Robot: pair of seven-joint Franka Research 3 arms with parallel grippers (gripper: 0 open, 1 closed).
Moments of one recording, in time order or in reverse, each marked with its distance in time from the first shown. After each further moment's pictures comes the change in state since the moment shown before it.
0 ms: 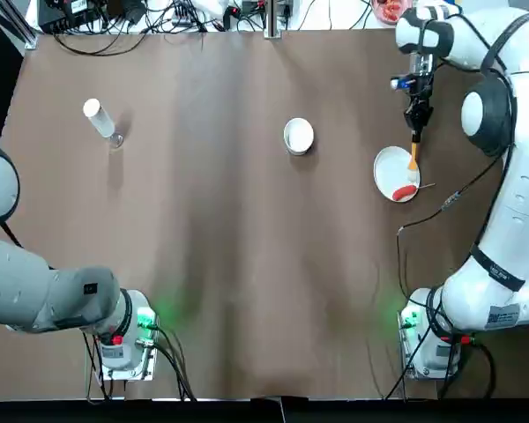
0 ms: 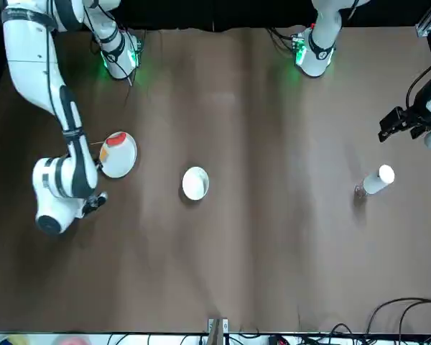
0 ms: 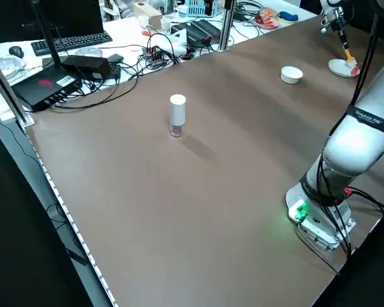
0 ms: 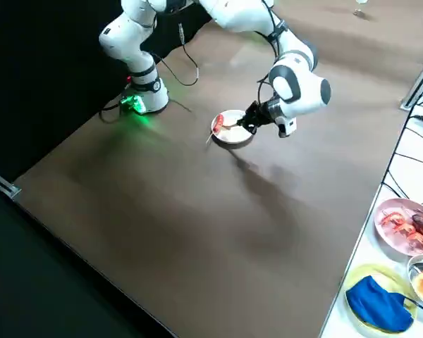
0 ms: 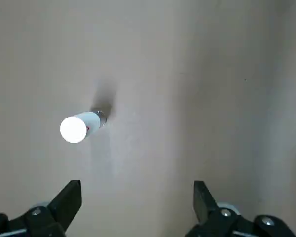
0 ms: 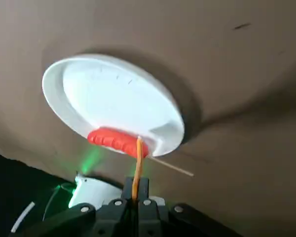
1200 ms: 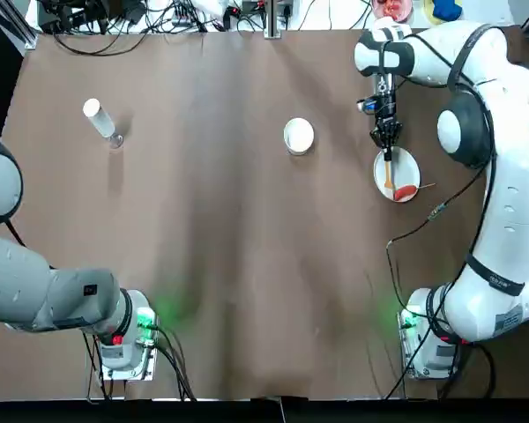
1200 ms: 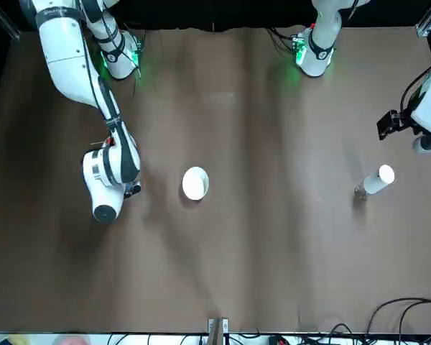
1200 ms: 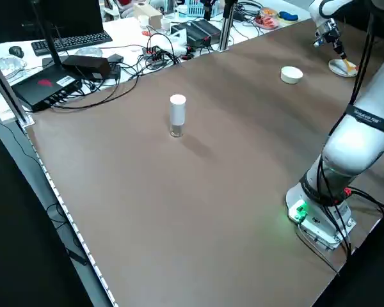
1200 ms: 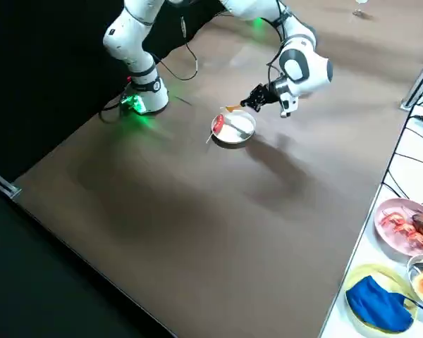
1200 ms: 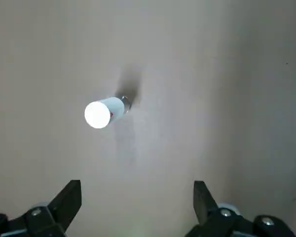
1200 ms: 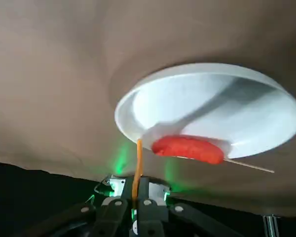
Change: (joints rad) left arm -0.017 0.018 -0.018 -0.001 0.124 -0.065 -0.057; right arm 0.188 0.003 -0.002 -0.064 0.069 -0.017 0.274
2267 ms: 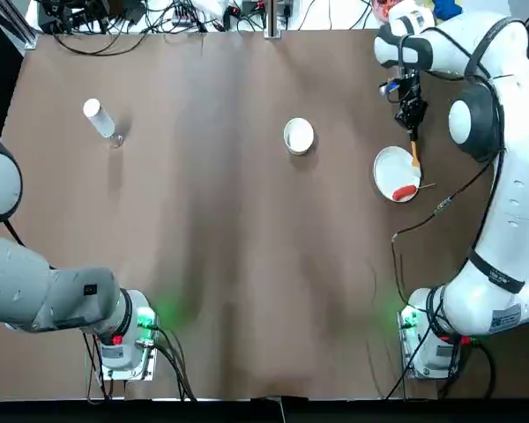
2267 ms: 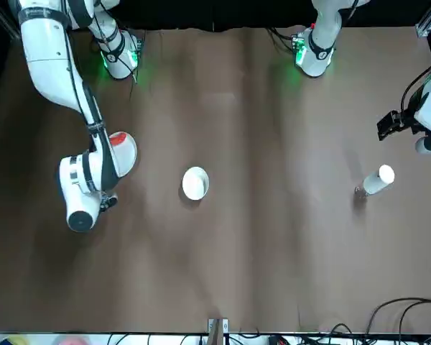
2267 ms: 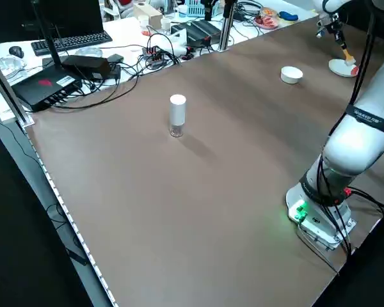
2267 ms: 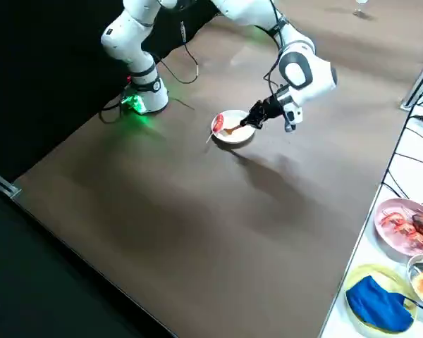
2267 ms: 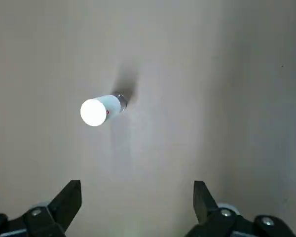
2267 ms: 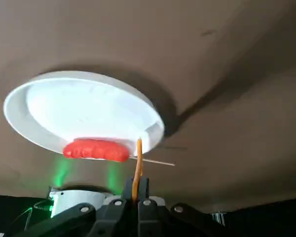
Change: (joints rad) left arm 0.002 0.000 0.005 0.000 -0.018 -0.001 -0.013; right arm -0.091 0.006 0.012 0.062 -0.226 0.055 -0.062
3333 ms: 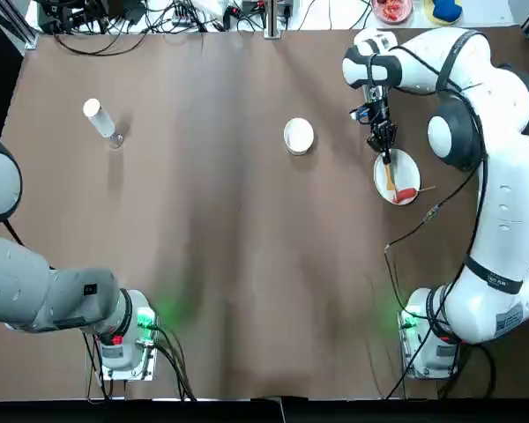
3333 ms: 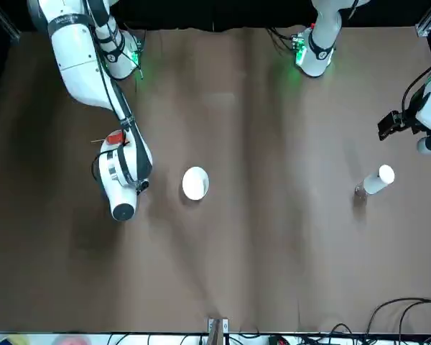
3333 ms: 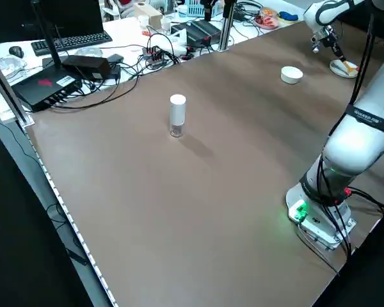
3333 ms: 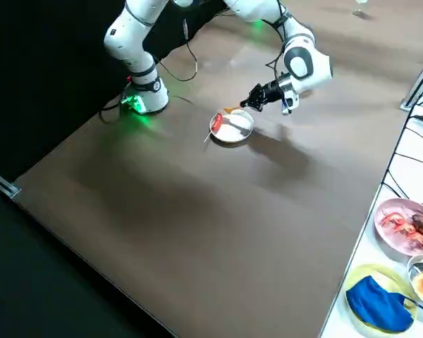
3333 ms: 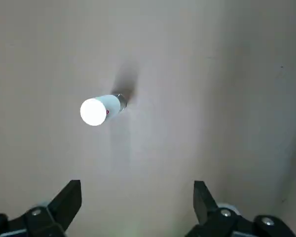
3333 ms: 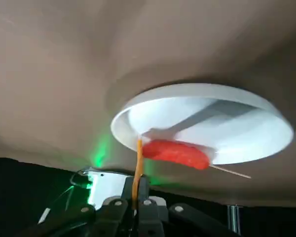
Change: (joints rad) left arm 0.004 0.000 0.002 0.000 -0.006 0.000 0.002; right arm 0.147 0.044 0.022 -0.026 0.141 -0.085 0.012
